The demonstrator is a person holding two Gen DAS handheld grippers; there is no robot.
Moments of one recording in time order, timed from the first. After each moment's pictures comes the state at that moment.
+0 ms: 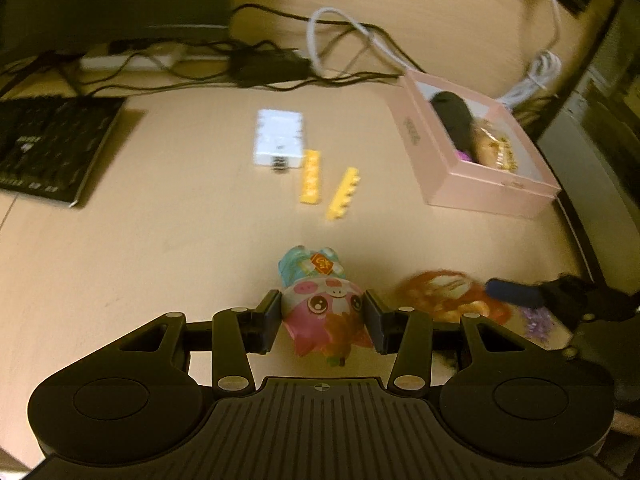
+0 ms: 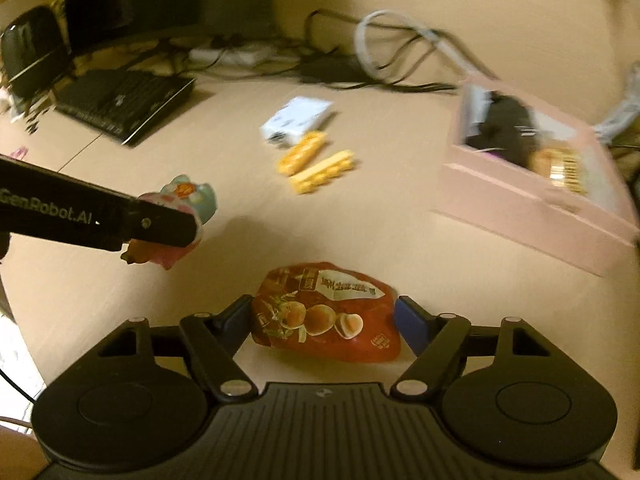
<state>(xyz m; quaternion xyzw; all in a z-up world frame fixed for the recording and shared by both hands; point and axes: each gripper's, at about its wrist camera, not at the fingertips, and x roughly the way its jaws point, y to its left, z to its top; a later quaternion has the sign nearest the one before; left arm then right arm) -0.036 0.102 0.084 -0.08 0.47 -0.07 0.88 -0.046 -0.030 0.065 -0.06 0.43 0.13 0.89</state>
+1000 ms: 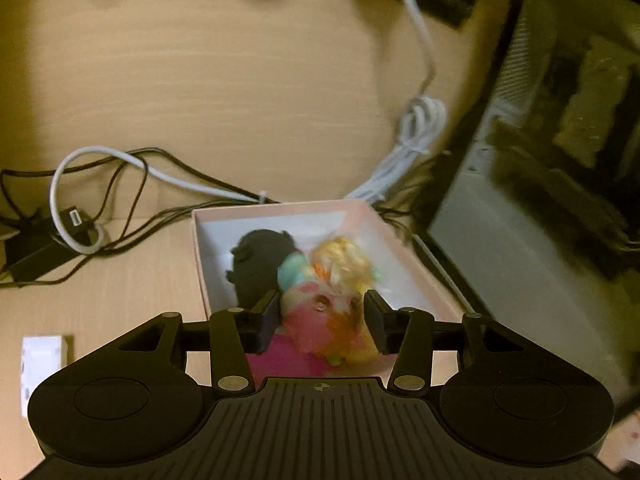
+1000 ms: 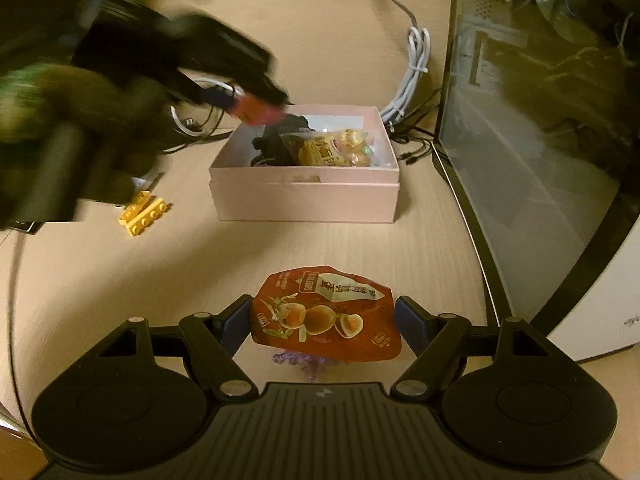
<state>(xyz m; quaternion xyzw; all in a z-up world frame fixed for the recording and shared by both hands) 0.118 -0.053 0.098 -0.04 0.35 -0.21 0.91 -0.114 -0.150 0.094 0.01 0.36 -0.03 0.93</state>
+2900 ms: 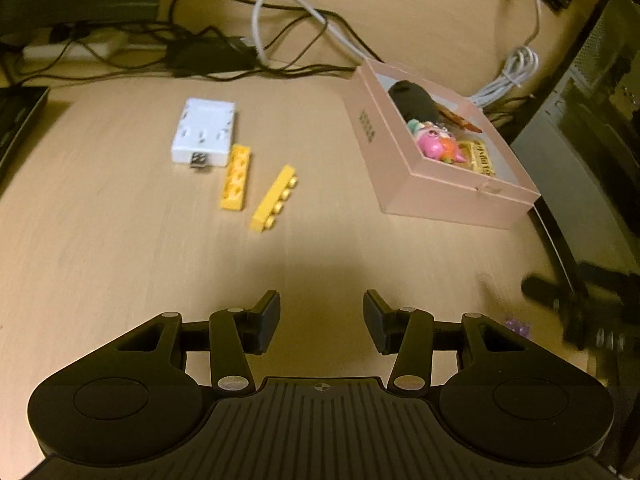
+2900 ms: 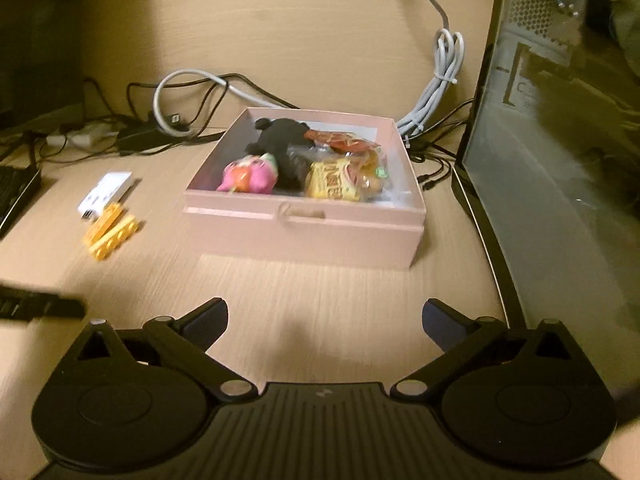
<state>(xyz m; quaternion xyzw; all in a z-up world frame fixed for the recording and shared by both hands) -0.005 0.067 0.043 -0.11 0.45 -0.12 0.88 -0.057 -0.141 0.071 -0.03 0.37 -0.04 0.93</state>
